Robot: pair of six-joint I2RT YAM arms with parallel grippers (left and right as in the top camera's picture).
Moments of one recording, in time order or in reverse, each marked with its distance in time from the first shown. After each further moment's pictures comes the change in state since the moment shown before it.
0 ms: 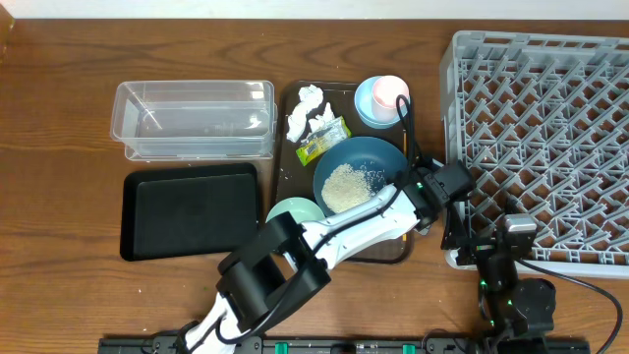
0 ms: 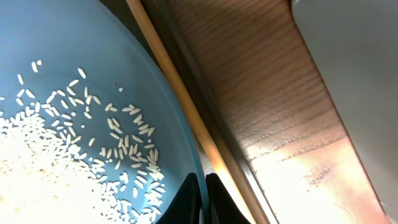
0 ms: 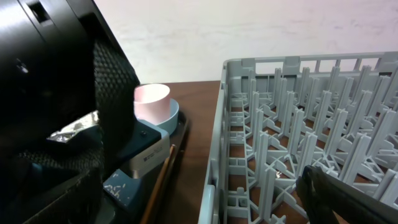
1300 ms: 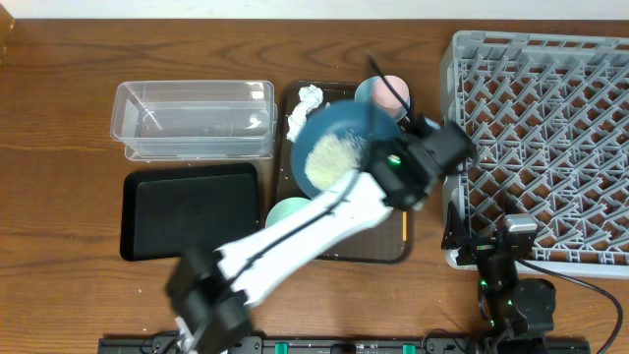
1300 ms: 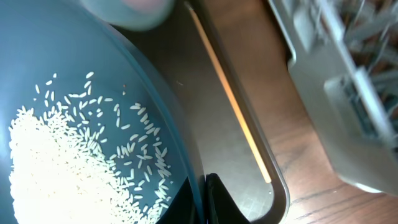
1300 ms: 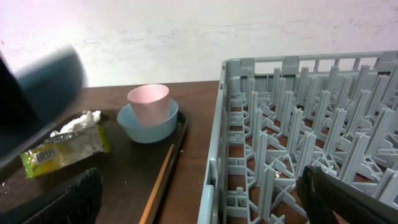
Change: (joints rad) left arm 0.061 -0.235 0.187 -0.301 -0.079 0.020; right arm 0.000 0.000 0.000 0.000 0.002 0.003
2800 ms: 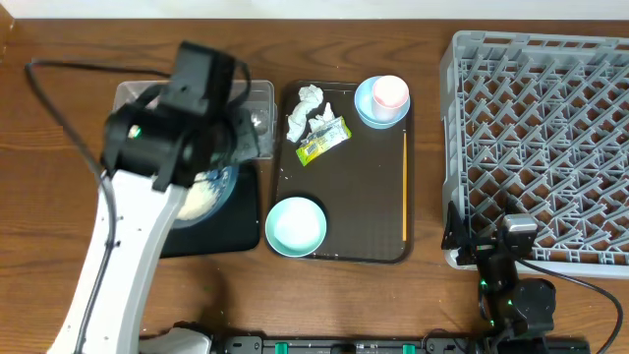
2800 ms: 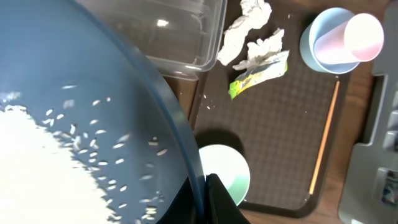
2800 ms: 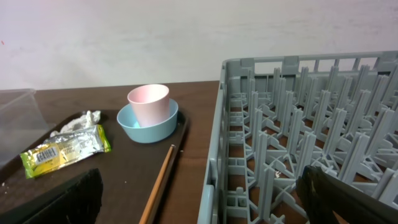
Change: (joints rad) left arm 0.674 -0.459 -0.107 -0.288 0.243 -0.079; right arm 0.000 0.000 0.000 0.000 0.000 0.000
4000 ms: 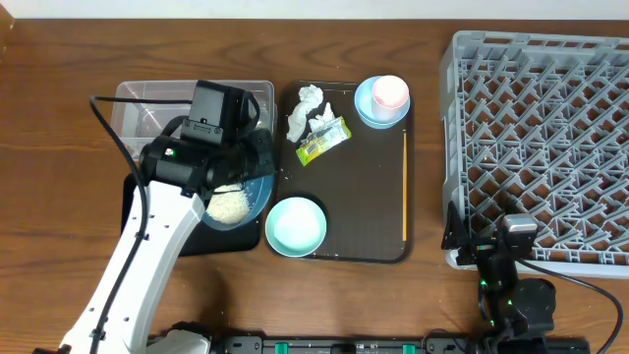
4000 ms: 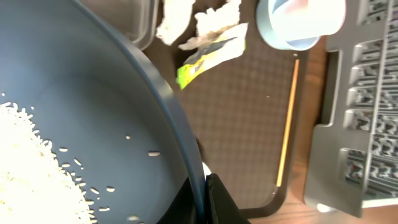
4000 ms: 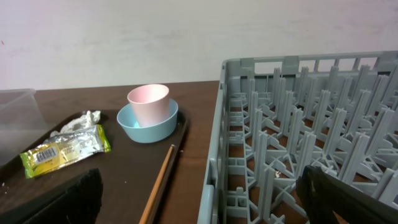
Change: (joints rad) left arm 0.020 -0.052 -0.409 0.415 0.269 0.003; right arm 0.000 0.000 0.000 0.000 0.000 0.000
